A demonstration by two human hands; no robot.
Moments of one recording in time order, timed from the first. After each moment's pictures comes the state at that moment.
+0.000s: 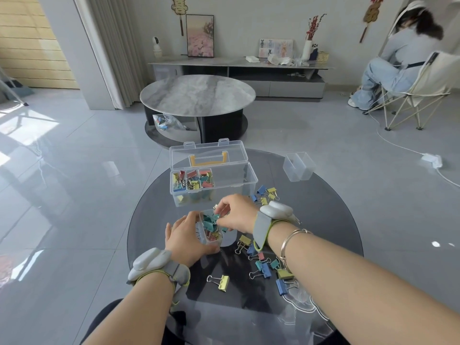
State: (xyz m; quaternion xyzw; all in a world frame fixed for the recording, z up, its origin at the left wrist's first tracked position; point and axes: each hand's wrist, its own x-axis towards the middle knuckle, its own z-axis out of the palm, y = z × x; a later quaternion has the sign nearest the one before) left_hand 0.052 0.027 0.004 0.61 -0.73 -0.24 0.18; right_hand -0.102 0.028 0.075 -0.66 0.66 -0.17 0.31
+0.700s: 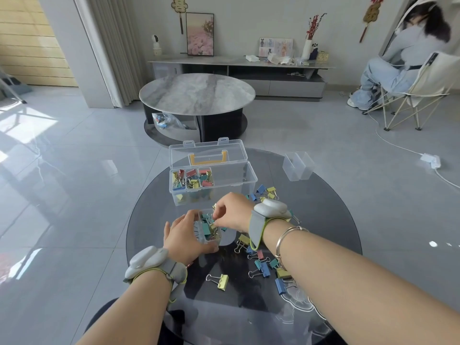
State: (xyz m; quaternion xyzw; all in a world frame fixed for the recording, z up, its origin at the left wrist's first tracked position) left_hand 0.054 0.027 0.008 0.61 -0.73 -0.25 0.18; right_hand -0.097 0.024 0.078 -0.69 0.66 -0.12 0.29
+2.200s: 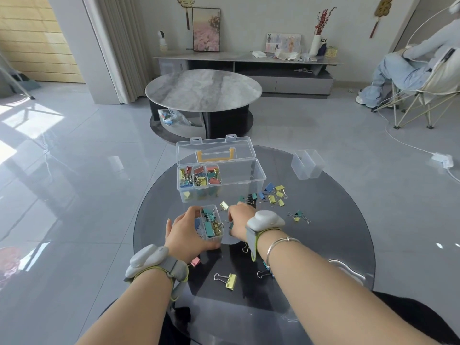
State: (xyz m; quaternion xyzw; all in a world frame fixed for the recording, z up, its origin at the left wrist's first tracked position) left_hand 0.066 0.022 0.005 0.61 -0.72 -0.27 0.20; right_hand -0.094 0.008 0.029 -0.70 0.70 0.06 0.17
